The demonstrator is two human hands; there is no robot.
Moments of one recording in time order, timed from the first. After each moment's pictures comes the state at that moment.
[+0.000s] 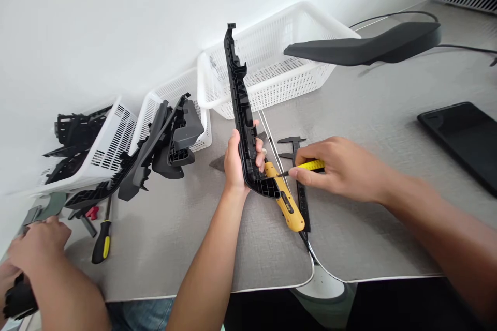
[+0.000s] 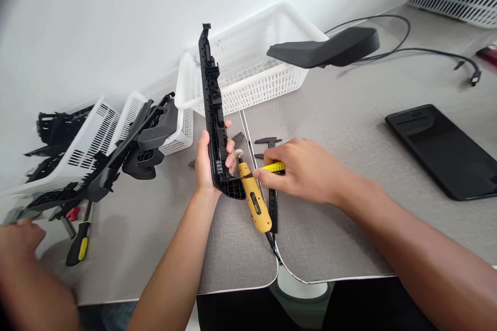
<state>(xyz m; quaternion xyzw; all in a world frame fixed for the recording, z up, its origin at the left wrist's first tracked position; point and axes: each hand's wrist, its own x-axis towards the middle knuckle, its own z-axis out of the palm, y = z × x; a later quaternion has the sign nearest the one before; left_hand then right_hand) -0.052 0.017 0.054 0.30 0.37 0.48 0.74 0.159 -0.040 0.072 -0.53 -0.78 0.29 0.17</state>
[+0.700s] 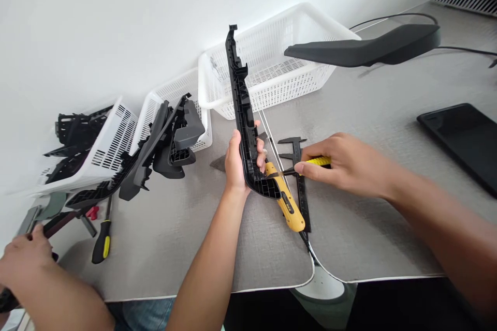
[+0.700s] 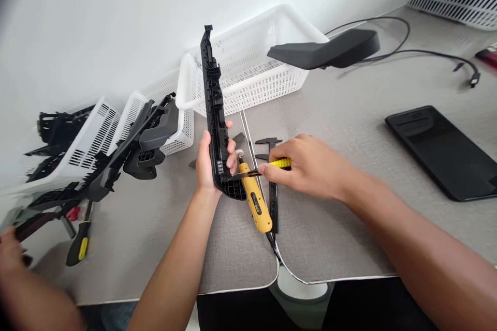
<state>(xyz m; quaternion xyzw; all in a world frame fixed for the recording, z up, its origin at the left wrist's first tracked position) -0.052 0.016 0.053 0.29 0.37 0.48 0.74 0.165 -0.036 0.075 -0.53 -0.78 0.30 0.16</state>
